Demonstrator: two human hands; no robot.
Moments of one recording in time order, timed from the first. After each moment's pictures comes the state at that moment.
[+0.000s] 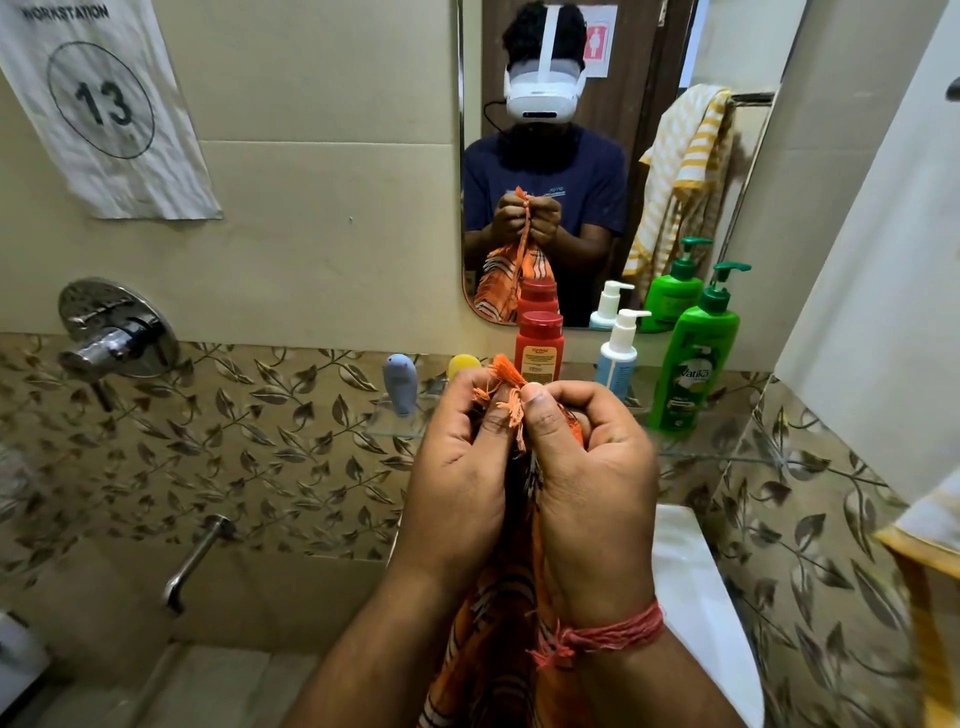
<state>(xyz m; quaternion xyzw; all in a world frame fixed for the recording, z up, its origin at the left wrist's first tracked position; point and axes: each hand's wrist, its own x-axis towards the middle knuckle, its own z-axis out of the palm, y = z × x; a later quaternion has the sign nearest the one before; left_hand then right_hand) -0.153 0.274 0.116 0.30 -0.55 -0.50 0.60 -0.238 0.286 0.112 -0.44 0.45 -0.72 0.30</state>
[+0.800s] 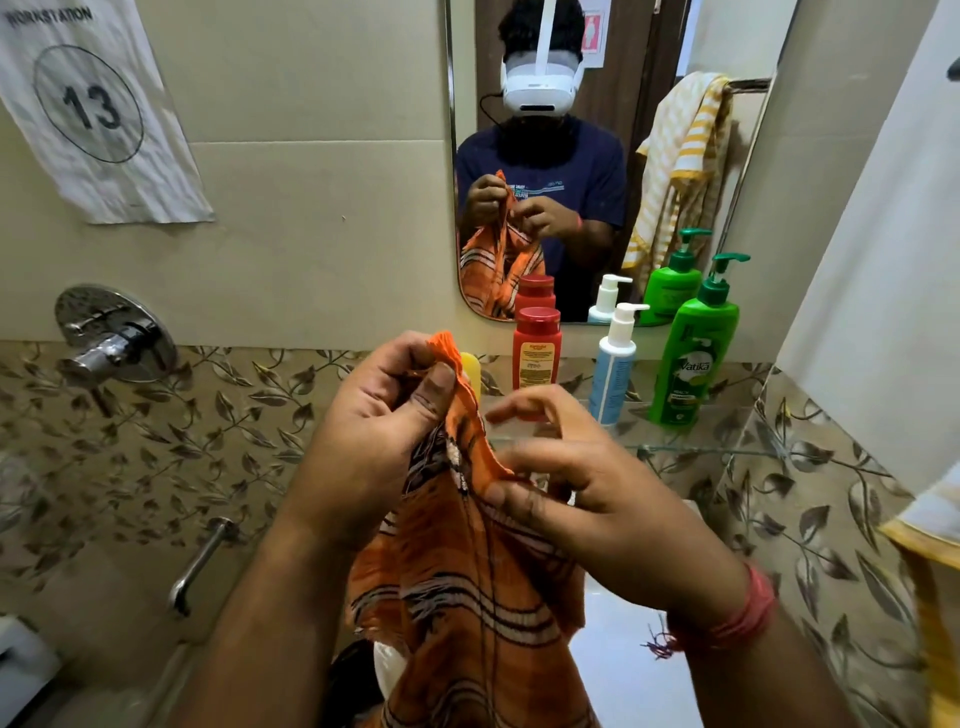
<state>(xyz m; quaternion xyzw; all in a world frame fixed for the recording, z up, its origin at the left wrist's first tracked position) -0.103 0.255 0.140 0.30 -0.60 -0.48 0.57 -0.294 0.286 0.122 -0.81 0.41 -0.32 0.26</state>
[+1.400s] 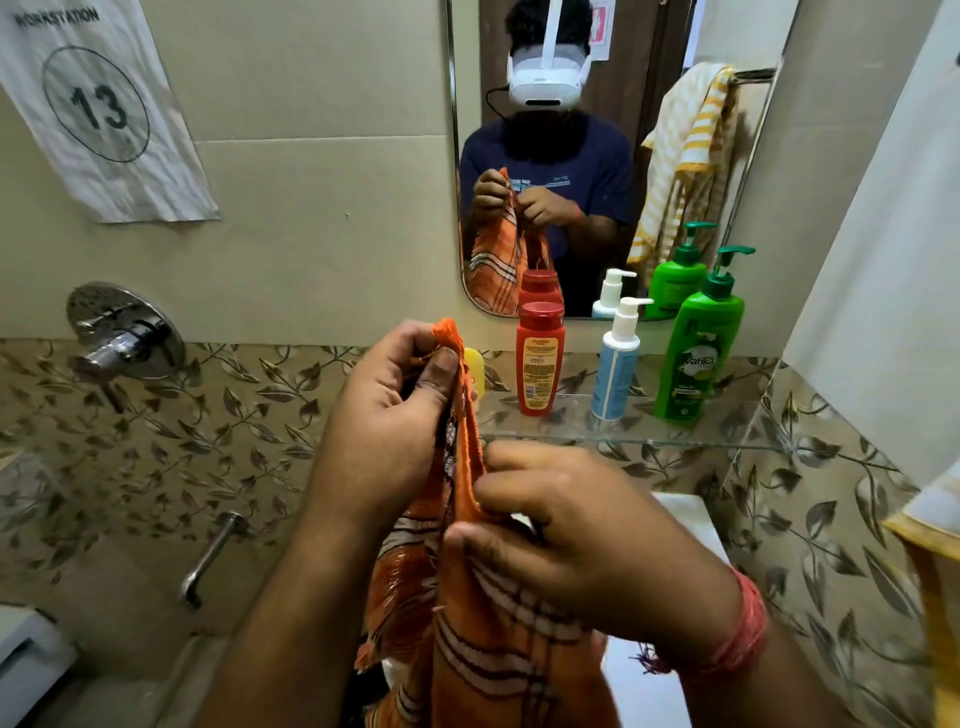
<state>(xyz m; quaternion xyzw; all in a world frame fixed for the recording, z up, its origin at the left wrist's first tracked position) -0.113 0.255 0.140 0.38 -0.62 -0.37 0.57 -0.273 0.300 0.127 -0.89 0.36 -0.27 0.06</state>
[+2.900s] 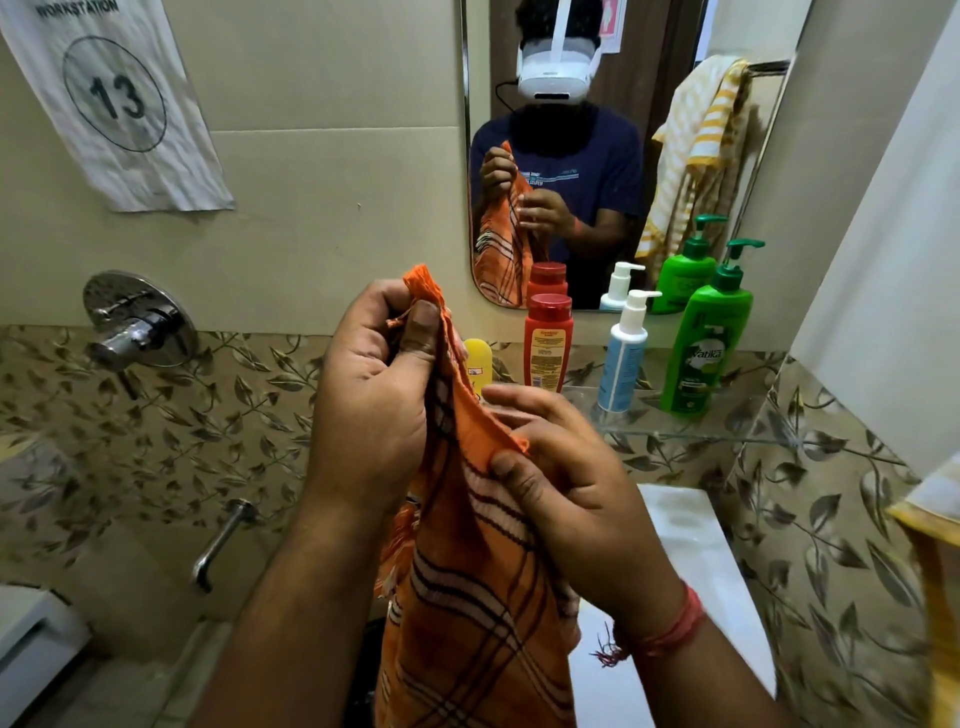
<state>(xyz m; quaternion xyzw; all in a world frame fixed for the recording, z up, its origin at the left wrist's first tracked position) -0.114 0.267 0.153 0.34 -0.57 -0.36 0.66 -0.264 0.288 0.085 -0.72 0.35 -0.53 0.26</state>
